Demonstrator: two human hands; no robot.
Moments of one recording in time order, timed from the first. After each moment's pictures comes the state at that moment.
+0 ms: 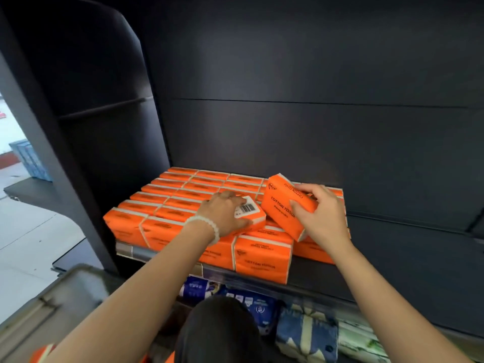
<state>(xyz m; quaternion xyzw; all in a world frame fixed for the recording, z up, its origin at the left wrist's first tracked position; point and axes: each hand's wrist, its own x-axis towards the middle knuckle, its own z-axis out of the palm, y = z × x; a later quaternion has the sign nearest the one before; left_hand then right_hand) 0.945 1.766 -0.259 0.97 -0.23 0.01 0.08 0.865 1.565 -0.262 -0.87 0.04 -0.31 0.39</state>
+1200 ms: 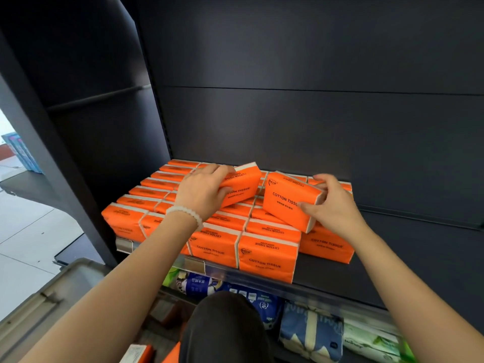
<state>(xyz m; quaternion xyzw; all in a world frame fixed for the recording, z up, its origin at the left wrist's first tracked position) 0.958 1.798 -0.241 0.93 -0.26 0.24 0.11 0.882 1.547 -0.253 -0.89 0.10 -0.16 0.42</state>
